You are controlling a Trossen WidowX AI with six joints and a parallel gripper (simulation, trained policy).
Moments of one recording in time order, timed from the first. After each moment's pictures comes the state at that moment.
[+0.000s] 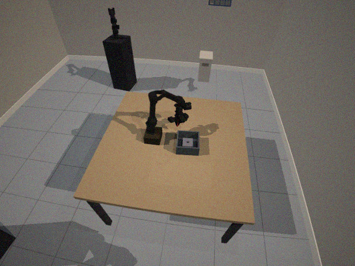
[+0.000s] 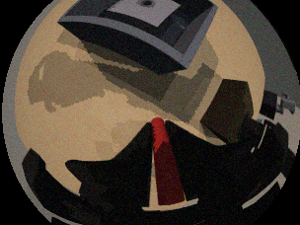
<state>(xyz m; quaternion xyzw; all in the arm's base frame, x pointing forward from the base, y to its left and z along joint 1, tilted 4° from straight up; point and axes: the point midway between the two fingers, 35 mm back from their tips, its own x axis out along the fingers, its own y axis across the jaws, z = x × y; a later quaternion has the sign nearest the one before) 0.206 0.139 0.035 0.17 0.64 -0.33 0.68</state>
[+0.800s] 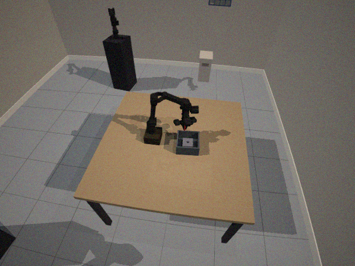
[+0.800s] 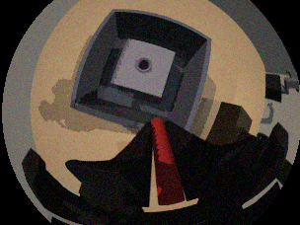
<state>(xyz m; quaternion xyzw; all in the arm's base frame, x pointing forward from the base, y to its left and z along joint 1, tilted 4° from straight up) 0.288 0.074 0.079 0.24 0.57 -0.39 0.68</state>
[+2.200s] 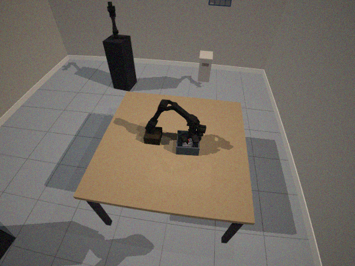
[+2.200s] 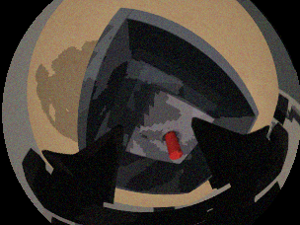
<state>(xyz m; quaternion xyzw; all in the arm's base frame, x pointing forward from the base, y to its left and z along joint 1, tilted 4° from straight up) 0.369 -0.007 0.021 0.26 0.63 -0.31 0.66</state>
